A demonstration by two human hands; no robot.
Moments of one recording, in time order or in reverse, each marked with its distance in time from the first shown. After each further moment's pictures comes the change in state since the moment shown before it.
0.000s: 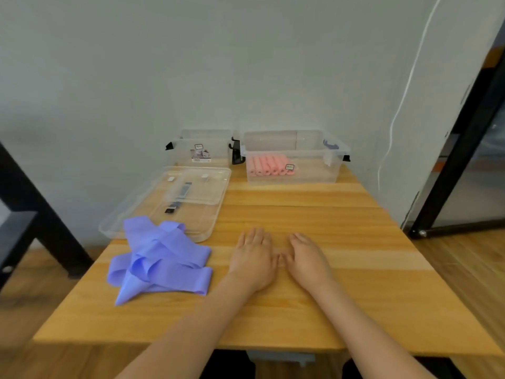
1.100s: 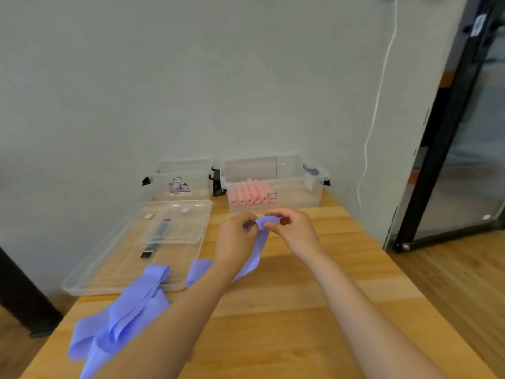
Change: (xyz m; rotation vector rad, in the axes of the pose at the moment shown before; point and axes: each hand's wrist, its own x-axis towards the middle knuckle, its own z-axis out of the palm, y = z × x) left_hand 0.067 -0.015 -0.073 -0.846 0.454 -0.046; right_hand 0.076 -0.023 -0.085 0.874 0.228 -0.035
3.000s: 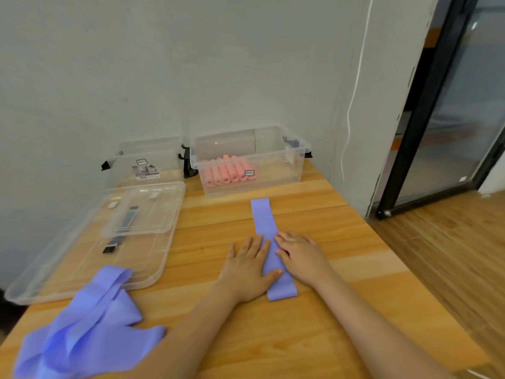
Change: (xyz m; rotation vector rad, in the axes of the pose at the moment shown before) left_hand -0.029 -0.063 0.094 0.792 -0.680 0.209; right_hand -0.030 0.124 -0.031 -0.971 -0.281 0.004
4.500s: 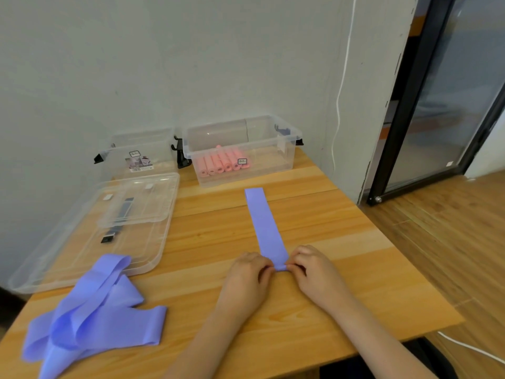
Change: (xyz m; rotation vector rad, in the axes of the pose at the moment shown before) left_hand -0.060 0.031 0.010 -0.479 0.486 0.143; right_hand -0.088 -0.012 -0.003 0.418 0.238 -0.027
